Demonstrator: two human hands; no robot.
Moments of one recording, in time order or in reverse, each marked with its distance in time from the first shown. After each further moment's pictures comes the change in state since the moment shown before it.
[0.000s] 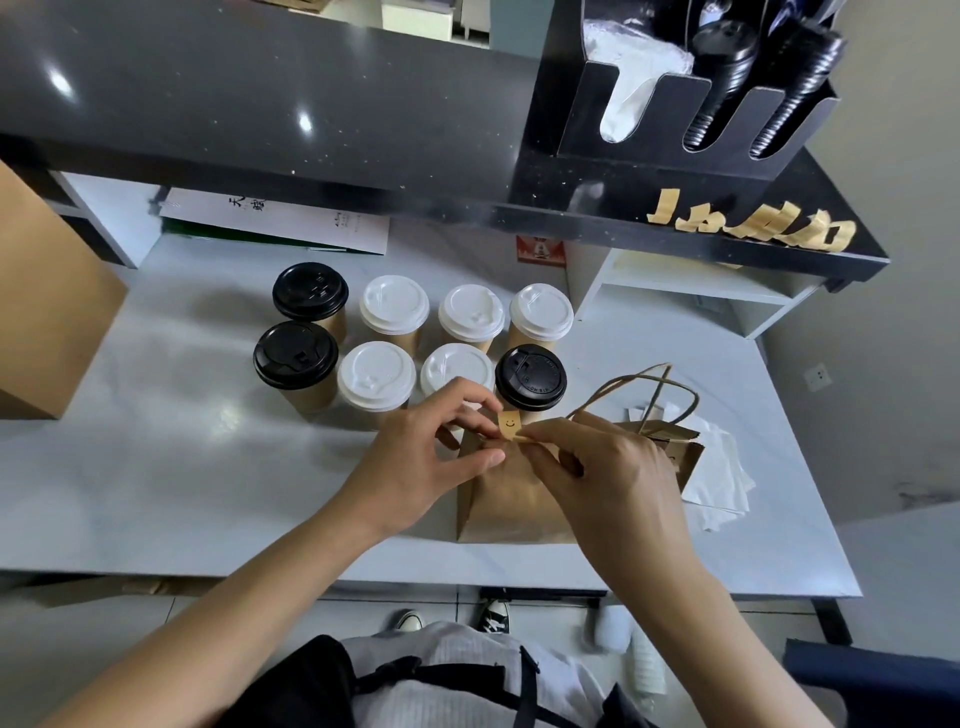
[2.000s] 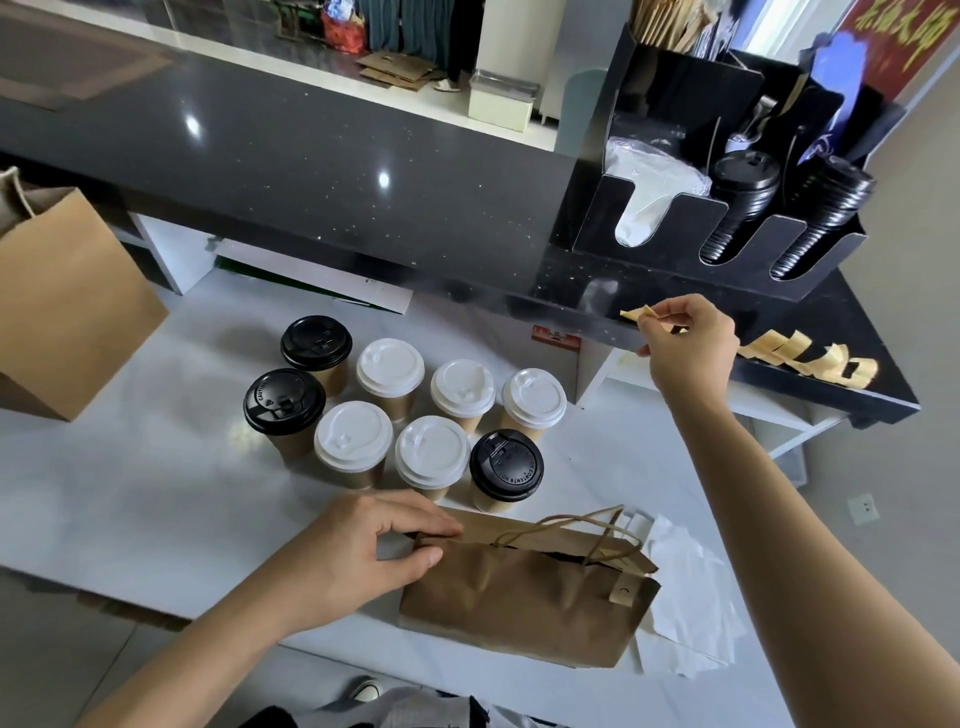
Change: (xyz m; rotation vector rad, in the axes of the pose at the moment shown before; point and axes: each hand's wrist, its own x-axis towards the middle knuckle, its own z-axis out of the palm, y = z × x) left_hand -0.005 0.030 0.007 0.160 -0.009 -0.166; right_hand 0.230 0.150 -0.022 0.340 0.245 0.368
